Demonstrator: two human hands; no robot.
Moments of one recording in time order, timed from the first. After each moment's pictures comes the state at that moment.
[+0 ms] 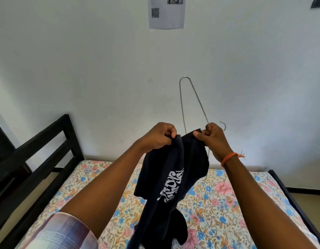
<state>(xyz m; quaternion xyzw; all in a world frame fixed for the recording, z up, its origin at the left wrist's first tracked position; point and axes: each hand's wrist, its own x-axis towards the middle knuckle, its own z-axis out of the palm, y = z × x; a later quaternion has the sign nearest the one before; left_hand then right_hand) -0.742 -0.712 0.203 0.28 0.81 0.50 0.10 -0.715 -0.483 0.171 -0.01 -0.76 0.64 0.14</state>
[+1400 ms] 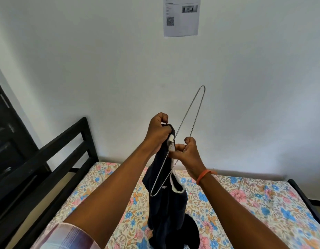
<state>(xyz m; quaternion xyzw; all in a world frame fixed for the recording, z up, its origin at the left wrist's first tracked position) -0.725 -0.736 0.227 0.09 0.74 0.67 -0.06 -0.702 -0.610 0.143 0.05 -0.68 0.73 0.05</state>
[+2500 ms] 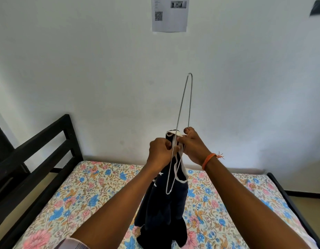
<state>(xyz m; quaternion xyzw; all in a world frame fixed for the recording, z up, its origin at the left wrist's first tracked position) -0.713 -0.700 0.155 0.10 0.87 0.48 -0.09 -0.717 -0.564 0.174 -0.01 -0.70 0.71 0.01</state>
